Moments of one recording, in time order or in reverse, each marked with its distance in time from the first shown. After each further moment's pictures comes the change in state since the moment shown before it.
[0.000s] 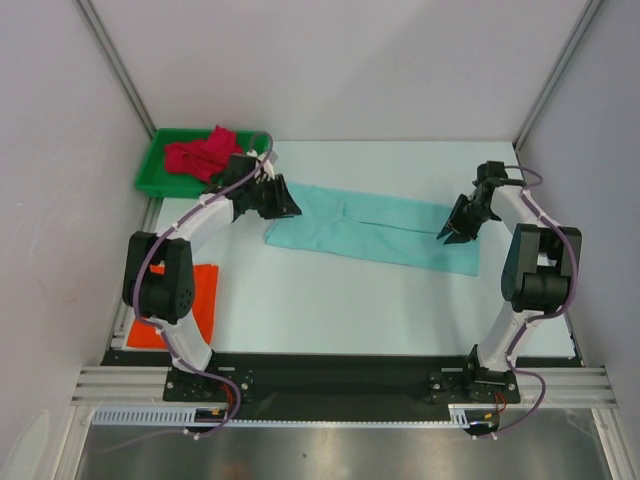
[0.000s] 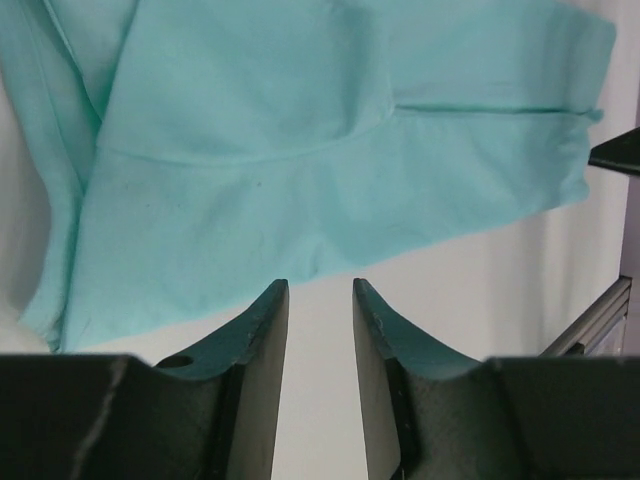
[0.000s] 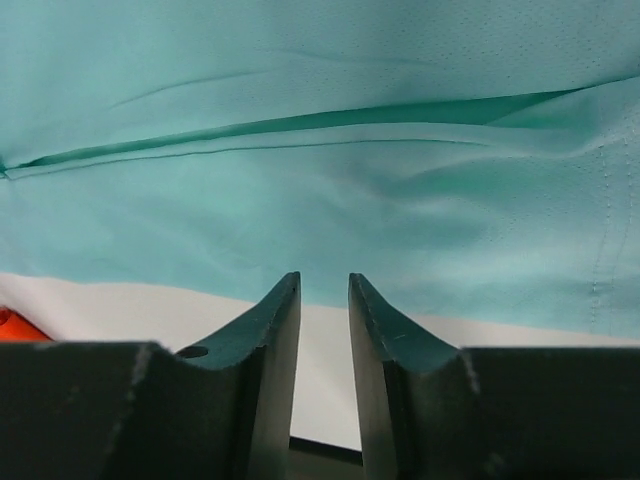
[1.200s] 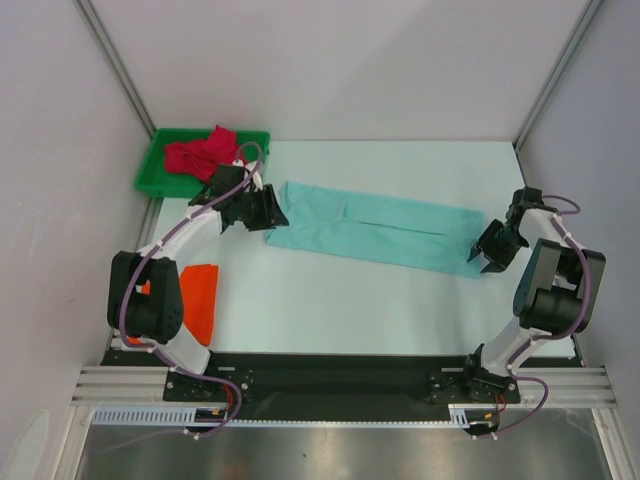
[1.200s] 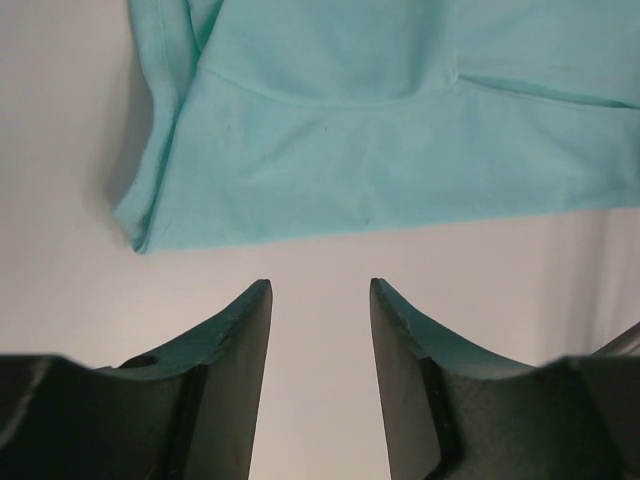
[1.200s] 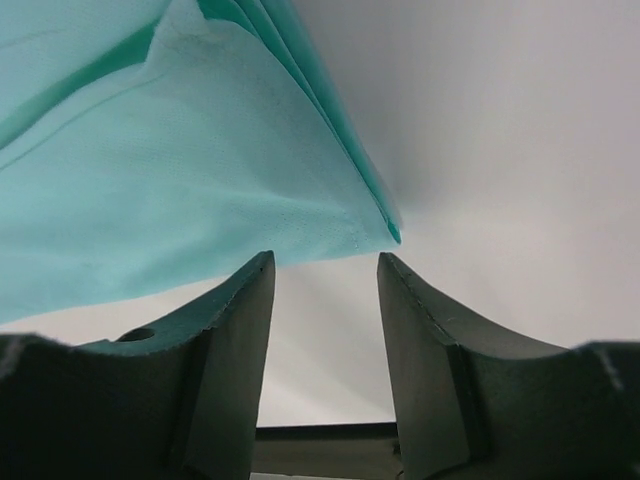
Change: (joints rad) left arm 0.025 -0.136 -0.113 -0.081 -0.103 0.044; right arm -0.207 -0.143 -0.225 0.026 0.134 -0.042
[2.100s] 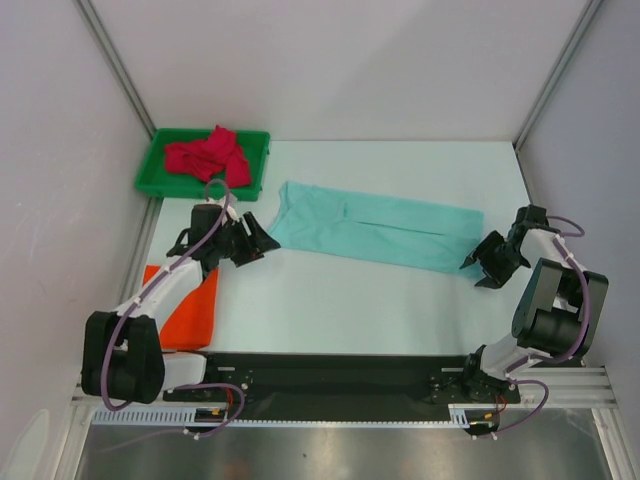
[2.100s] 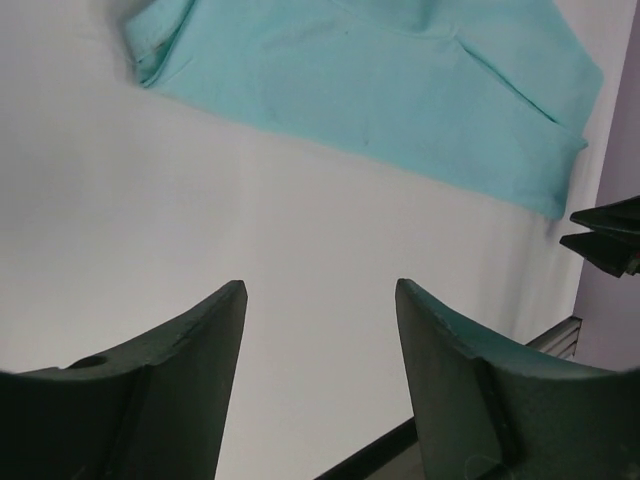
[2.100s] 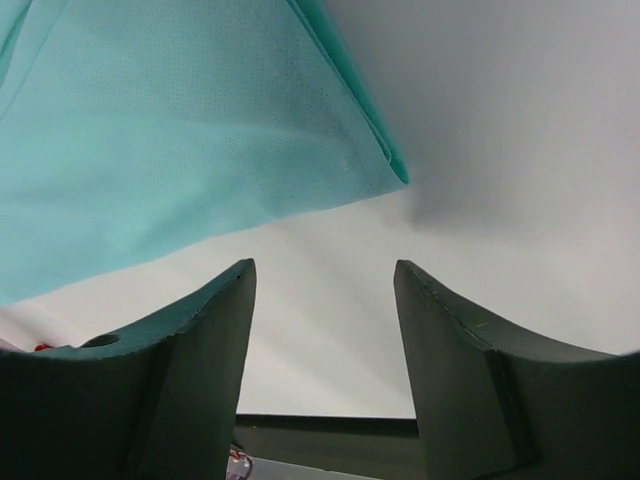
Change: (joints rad) left arm 0.080 -0.363 -0.448 0.171 0.051 -0.225; right arm -0.038 -0.141 -0.196 0.065 -0.119 0.077
